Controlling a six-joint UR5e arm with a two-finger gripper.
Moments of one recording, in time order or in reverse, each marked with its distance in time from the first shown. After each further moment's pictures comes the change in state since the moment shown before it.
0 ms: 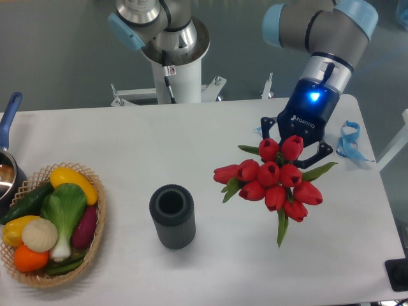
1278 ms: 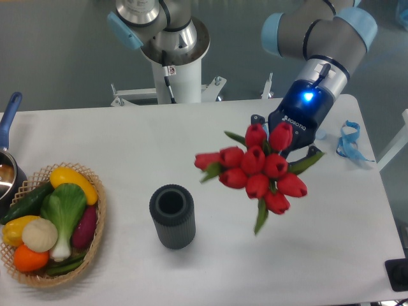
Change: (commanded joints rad) arm -0.035 -0.043 0.009 0.060 -0.337 0.052
